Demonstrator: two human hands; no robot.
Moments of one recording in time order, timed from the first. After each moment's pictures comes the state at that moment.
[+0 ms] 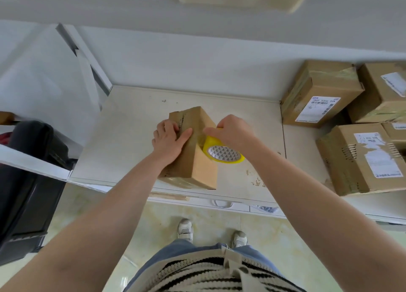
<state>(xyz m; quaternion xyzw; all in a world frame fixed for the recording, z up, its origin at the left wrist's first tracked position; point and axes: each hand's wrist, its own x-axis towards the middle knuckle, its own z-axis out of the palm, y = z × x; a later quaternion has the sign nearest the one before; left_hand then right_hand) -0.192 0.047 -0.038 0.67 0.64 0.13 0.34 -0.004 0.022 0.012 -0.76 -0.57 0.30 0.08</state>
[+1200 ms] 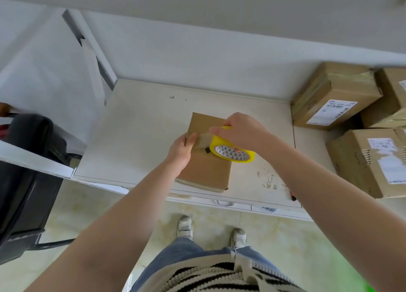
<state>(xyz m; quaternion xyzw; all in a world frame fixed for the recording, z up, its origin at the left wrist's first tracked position) -0.199 0.043 -0.061 0.52 0.62 0.20 0.55 -0.028 0.034 0.029 -0.73 -0.62 0.29 0.02</state>
